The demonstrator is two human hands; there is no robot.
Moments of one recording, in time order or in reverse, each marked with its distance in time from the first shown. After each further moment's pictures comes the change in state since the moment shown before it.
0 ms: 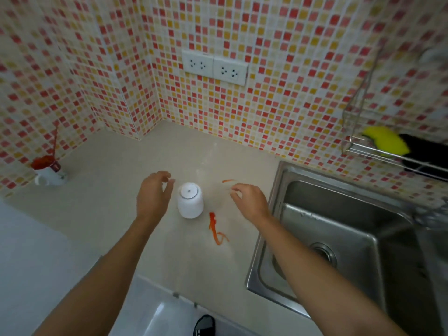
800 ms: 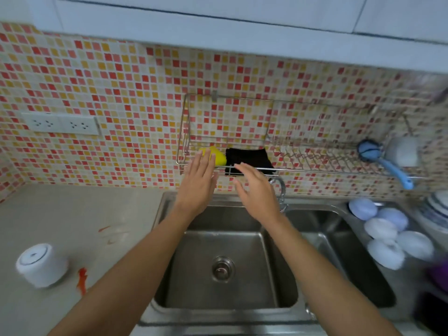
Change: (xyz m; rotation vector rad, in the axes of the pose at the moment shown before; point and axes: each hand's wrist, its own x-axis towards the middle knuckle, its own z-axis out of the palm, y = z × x) left_hand -0.089 0.428 0.137 0.092 -0.177 0.877; right_hand -0.157 0.185 -0.302 -0.154 0.602 -0.008
